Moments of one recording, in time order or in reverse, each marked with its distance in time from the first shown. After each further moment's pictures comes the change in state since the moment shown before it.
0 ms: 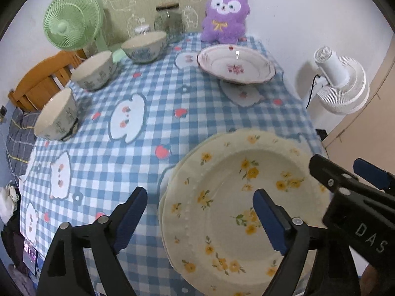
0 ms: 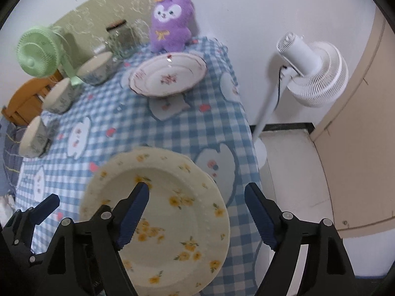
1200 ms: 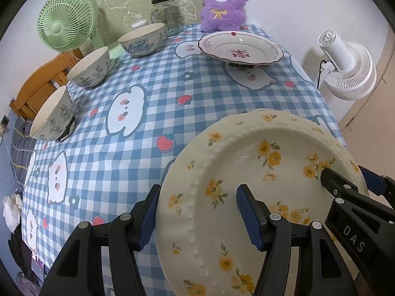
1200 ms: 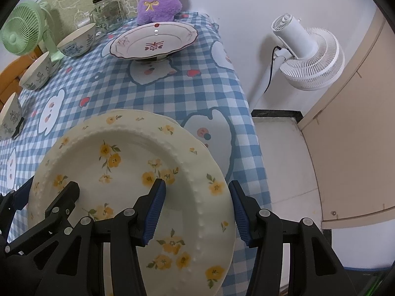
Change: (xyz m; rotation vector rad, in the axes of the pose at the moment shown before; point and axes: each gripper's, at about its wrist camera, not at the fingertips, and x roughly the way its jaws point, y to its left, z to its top) left arm 0.040 0.001 -0.016 0.060 0.008 0.060; right arm 0.056 0.000 -0.035 -0.006 0.103 -0.120
